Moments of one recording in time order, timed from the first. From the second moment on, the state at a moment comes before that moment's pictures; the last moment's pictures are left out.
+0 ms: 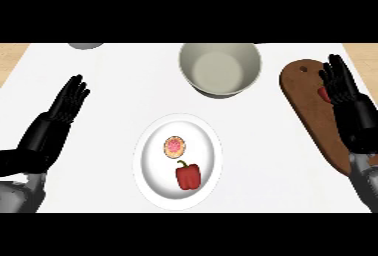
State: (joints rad) left arm -0.17 0.57 -0.26 -1.59 0.37 0.15 -0.15; right arm -0.26 -0.56 0.20 -1.53 -0.35 -0.25 -0.12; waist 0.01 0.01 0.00
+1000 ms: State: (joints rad) left arm -0.20 0.38 -0.33 -1.50 0.31 0.33 -0.01; right arm -0.27 -0.04 0.79 -1.41 0.37 -1.14 0.13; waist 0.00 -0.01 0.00
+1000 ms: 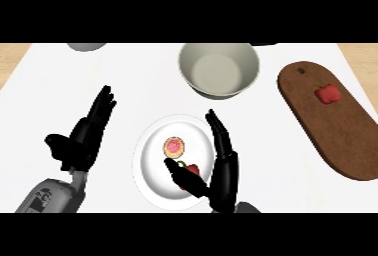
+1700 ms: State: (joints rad) left arm -0.19 0.36 -0.33 -1.49 0.28 0.35 0.00; right arm -0.42 0.00 0.75 -1.41 0.75 -0.92 0.86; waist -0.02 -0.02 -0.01
